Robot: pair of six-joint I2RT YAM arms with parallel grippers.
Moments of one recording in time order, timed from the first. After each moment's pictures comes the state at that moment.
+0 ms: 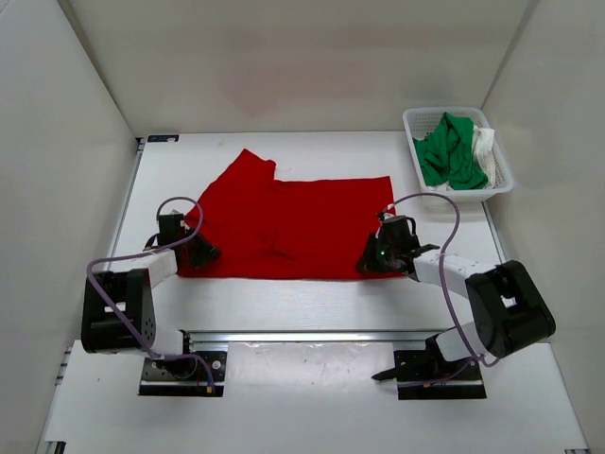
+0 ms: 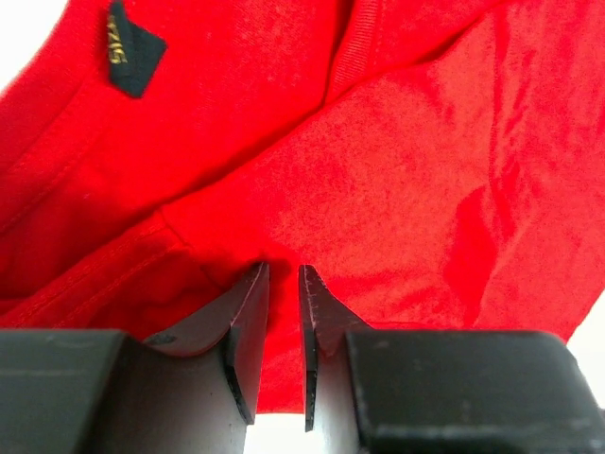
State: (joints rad) left arm 0.06 1.43 0.55 -0.03 0.21 -0.75; right arm 0.38 1.42 0.57 -0.05 -0.23 0.52
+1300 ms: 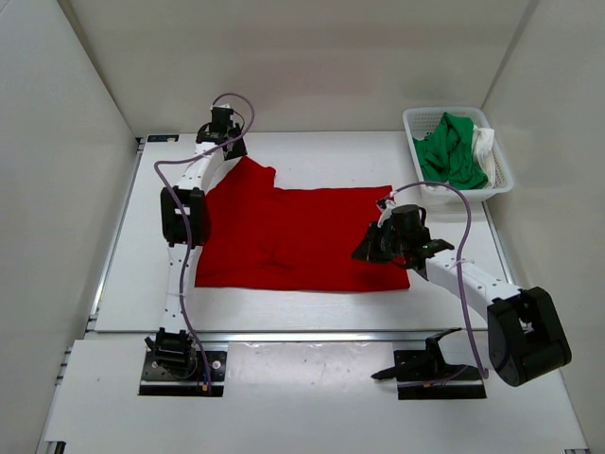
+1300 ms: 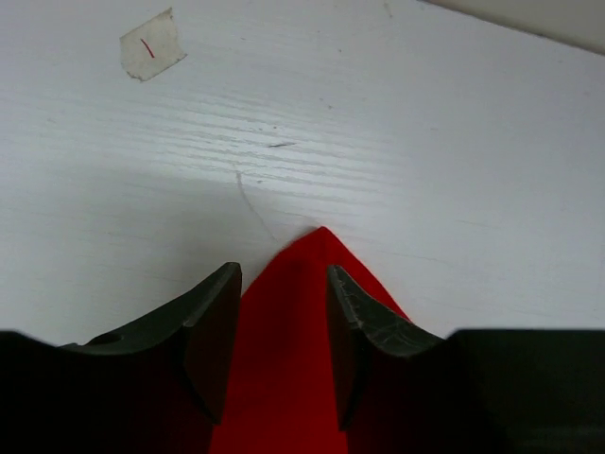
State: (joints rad) left arm -0.14 2.63 2.45 -0.56 -0.09 -0.33; right arm 0.36 1.25 0.63 -0.11 -0.40 0.48
